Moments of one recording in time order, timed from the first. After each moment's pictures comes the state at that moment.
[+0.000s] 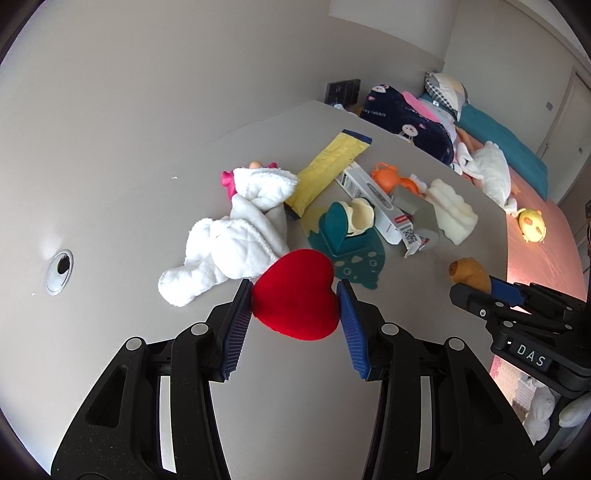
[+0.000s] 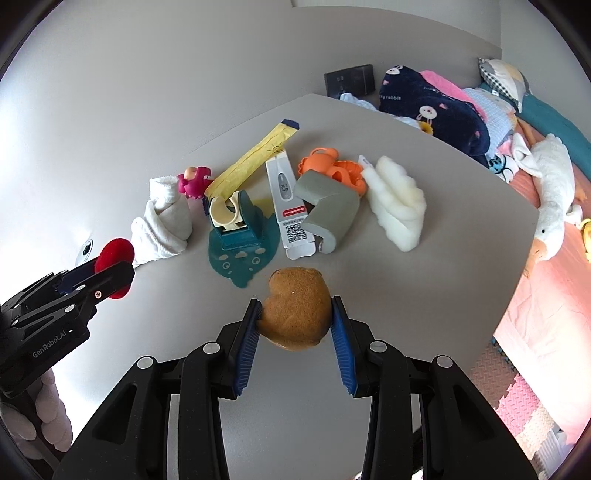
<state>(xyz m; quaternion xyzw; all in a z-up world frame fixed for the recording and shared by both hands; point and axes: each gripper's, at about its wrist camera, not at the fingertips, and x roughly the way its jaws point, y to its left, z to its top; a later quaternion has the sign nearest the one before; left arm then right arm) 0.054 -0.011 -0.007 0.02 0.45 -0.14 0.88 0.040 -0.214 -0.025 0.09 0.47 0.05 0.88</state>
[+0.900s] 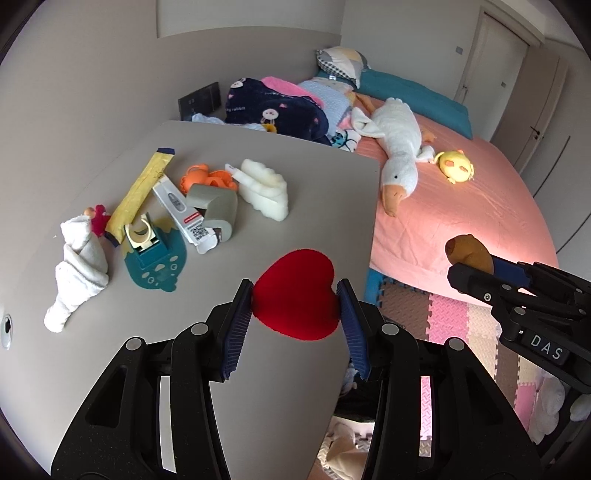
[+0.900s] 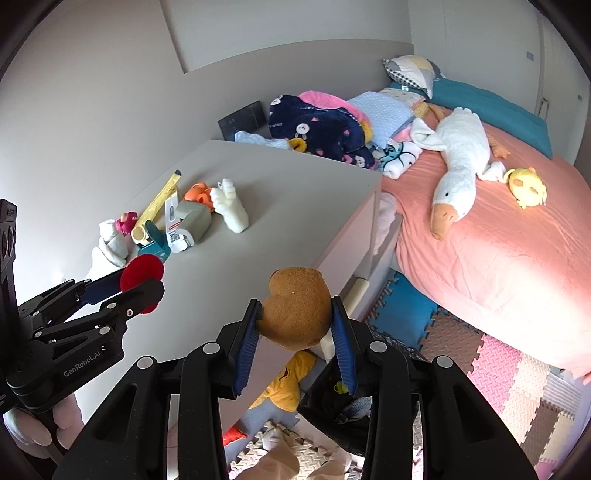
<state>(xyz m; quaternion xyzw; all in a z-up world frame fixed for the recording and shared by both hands) -0.015 -0.166 0.008 0.10 0.43 -0.30 0.85 -0.081 -0.337 0.006 0.14 0.42 -0.08 0.89</state>
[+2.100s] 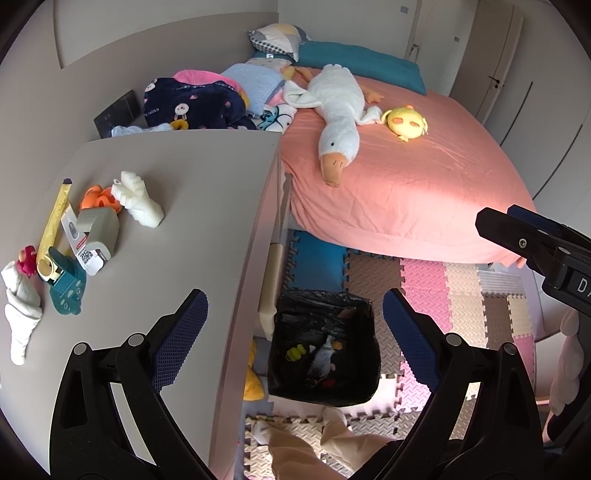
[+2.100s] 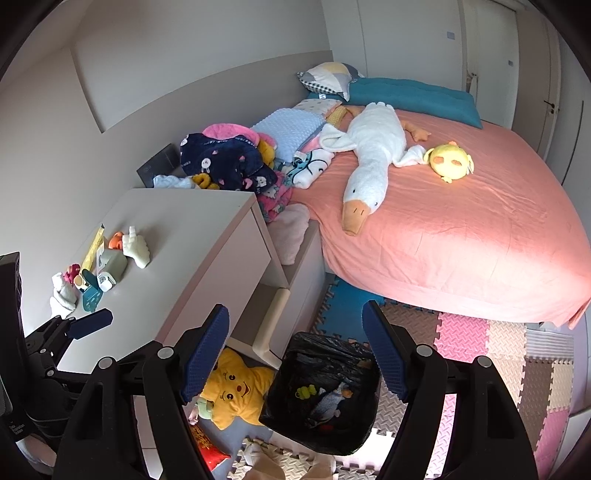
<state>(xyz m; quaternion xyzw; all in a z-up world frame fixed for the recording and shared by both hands) -0.059 -0.266 -0.006 0.16 0.44 -0.37 0.80 -0.160 -0.438 0.013 0.19 0.38 -0.20 0.88</state>
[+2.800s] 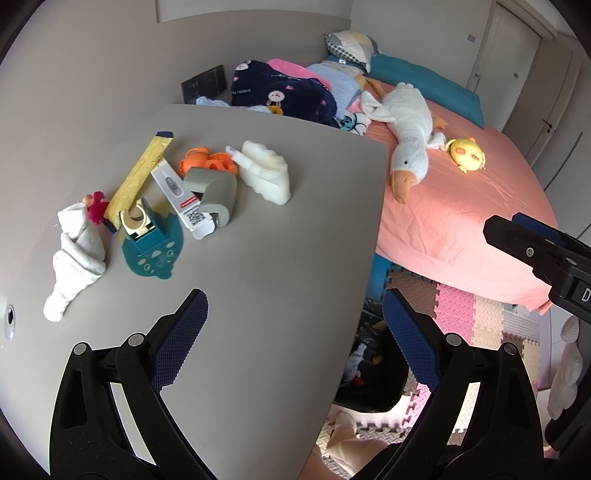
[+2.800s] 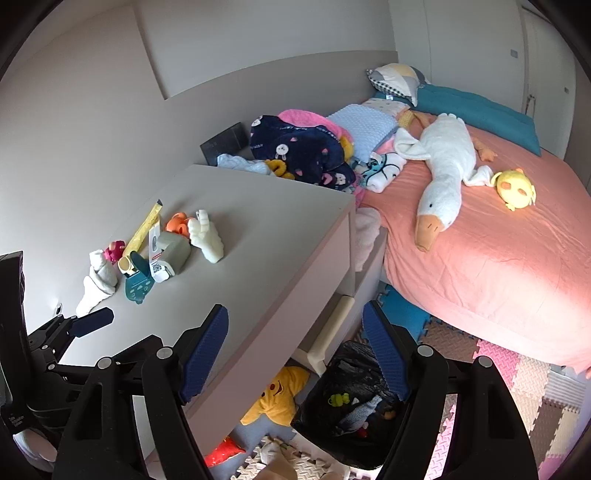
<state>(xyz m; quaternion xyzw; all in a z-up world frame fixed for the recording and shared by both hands) -0.004 -0.168 -0.003 0.11 0.46 -0.26 0.84 -0.073 -0.364 0.017 0.15 0.39 -0.09 0.90</state>
